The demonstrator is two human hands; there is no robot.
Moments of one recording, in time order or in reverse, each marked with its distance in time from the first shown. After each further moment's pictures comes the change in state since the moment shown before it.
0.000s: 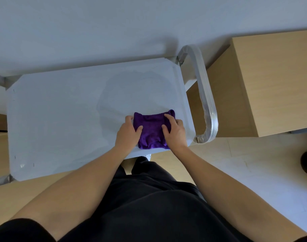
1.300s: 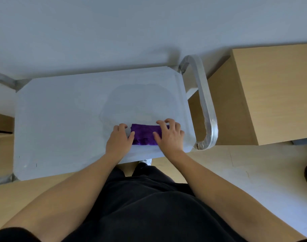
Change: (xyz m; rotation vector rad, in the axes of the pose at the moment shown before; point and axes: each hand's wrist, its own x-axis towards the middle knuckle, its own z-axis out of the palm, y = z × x) left_hand -0.012 -0.028 -0.020 0.118 0.067 -0.003; right_hand -0.006 -0.025 0.001 -0.436 -0.011 -0.170
